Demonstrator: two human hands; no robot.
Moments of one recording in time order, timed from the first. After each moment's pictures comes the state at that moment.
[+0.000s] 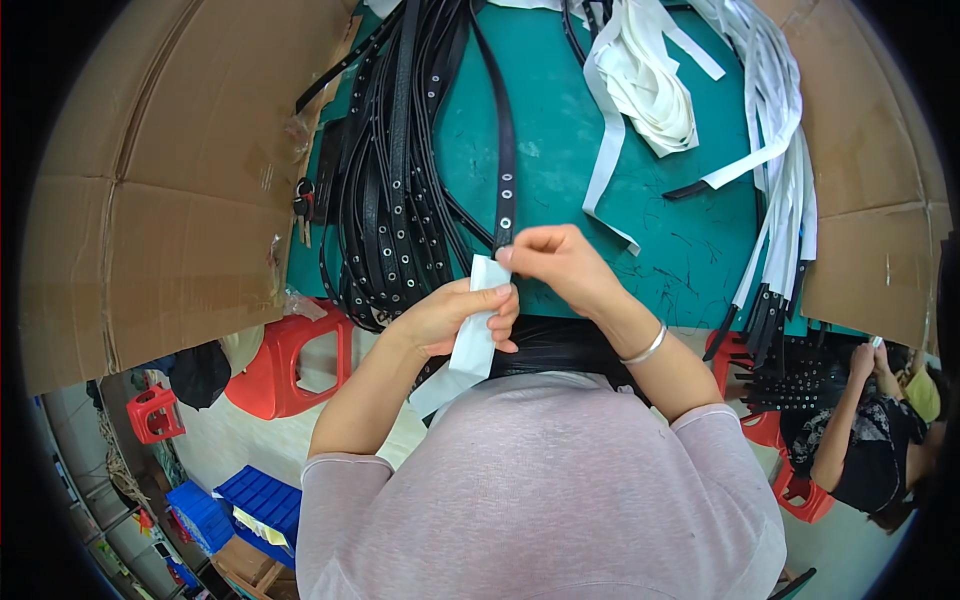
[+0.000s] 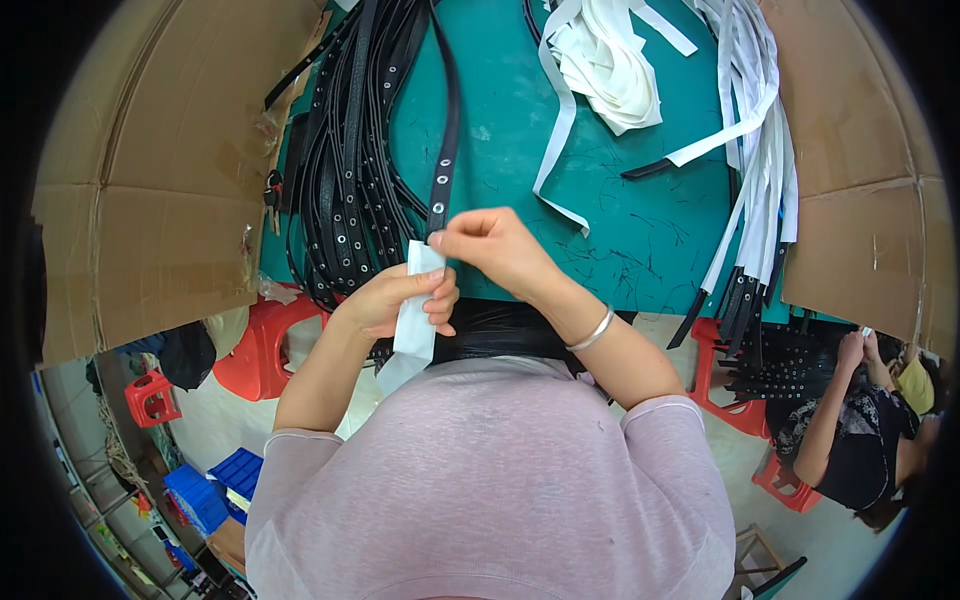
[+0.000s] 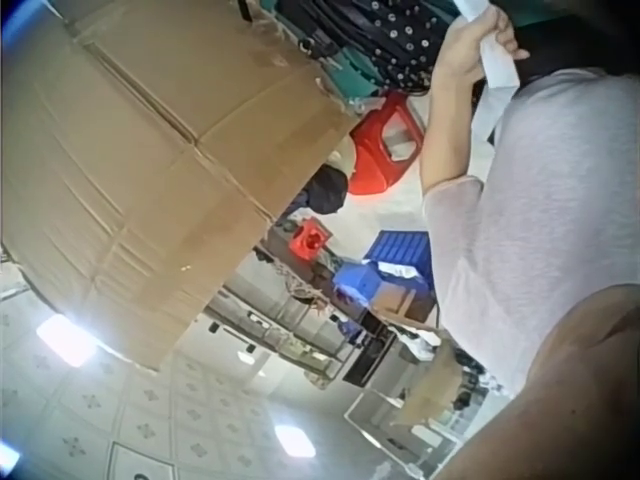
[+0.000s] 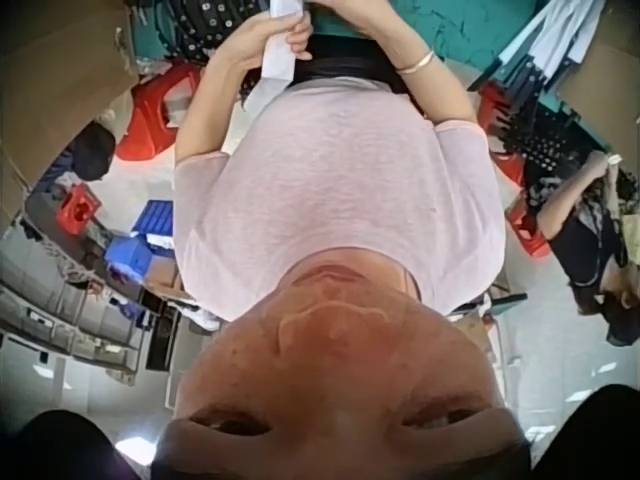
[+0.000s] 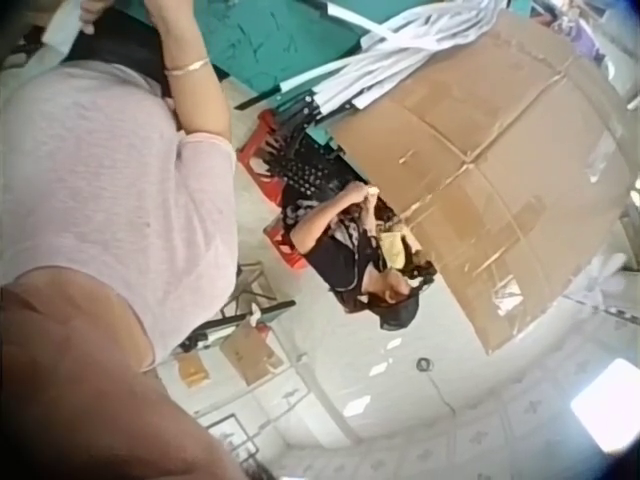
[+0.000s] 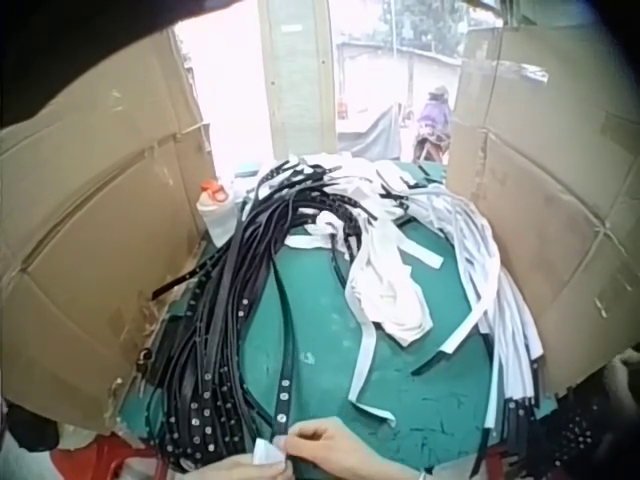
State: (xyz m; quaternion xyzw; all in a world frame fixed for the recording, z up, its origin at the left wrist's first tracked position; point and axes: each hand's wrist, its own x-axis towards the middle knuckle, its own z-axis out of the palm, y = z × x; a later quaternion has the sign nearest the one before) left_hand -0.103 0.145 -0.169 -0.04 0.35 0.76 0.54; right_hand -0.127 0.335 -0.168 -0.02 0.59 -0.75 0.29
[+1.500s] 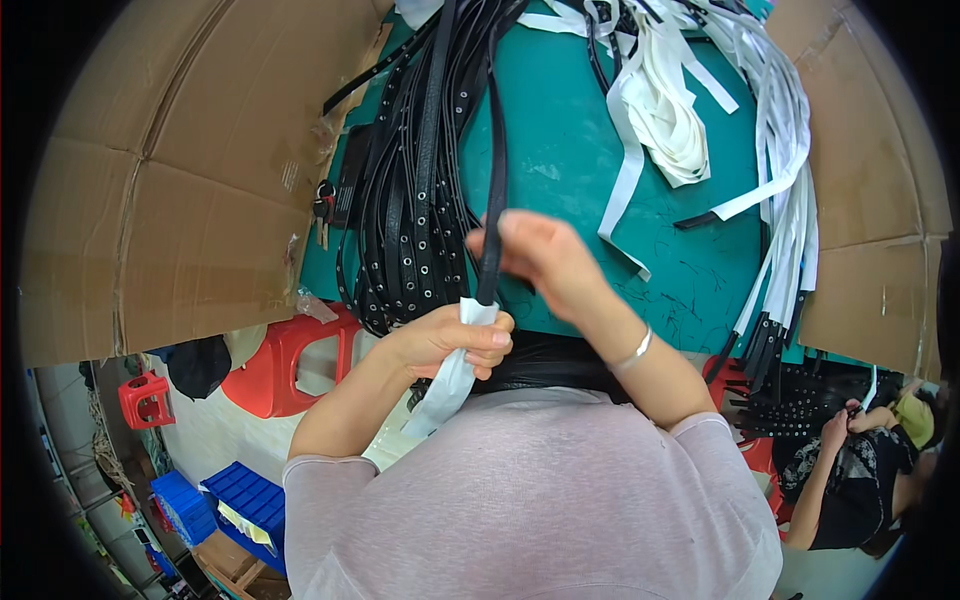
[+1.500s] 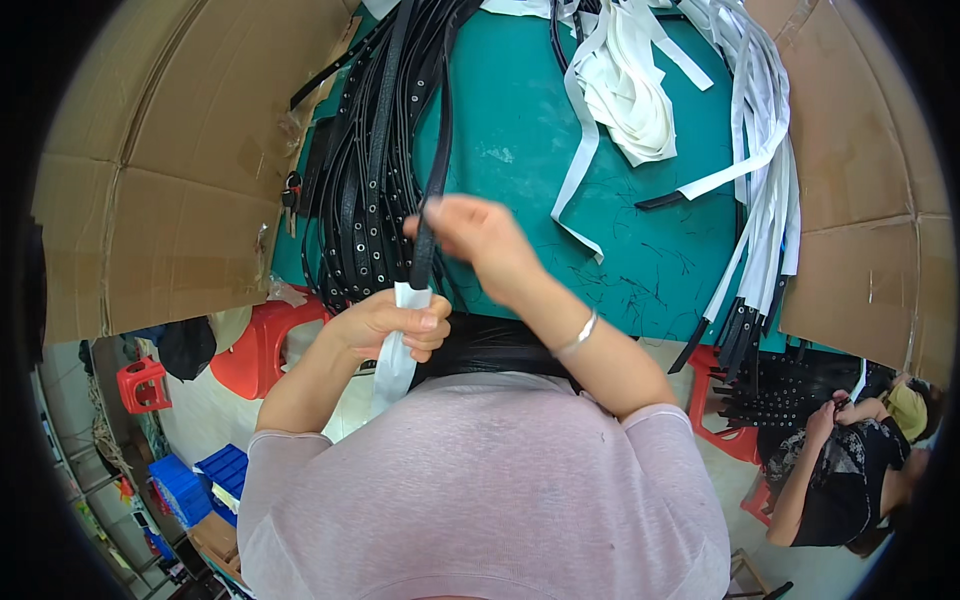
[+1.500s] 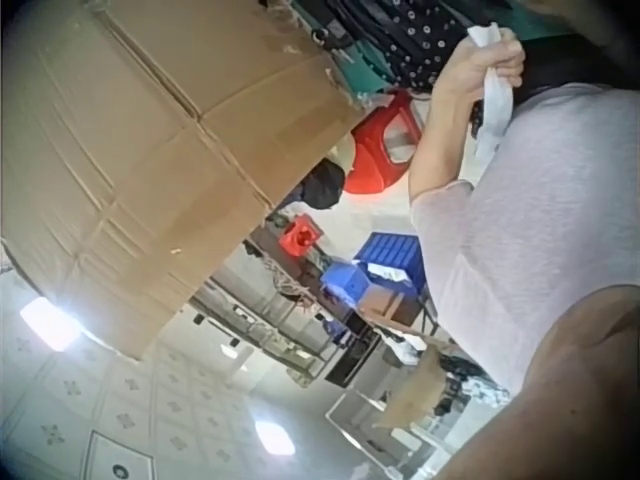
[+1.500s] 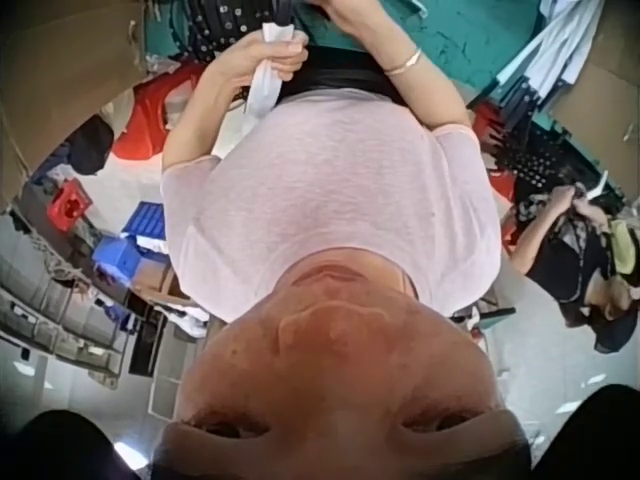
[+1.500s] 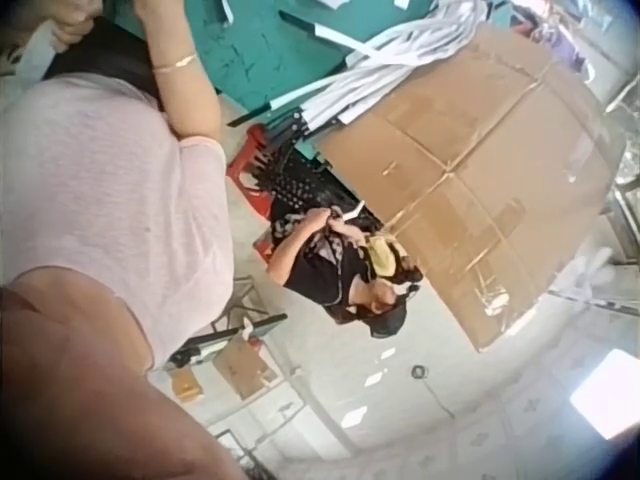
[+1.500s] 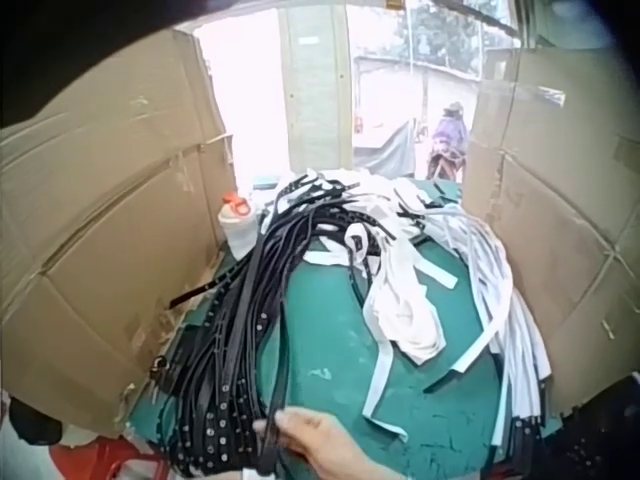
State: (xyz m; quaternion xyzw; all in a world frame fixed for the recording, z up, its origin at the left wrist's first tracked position) left_hand -0.098 0.123 -0.141 -0.07 0.29 0.76 0.58; right_hand -0.147 0.299 -0.145 0.02 0.48 -0.83 0.28
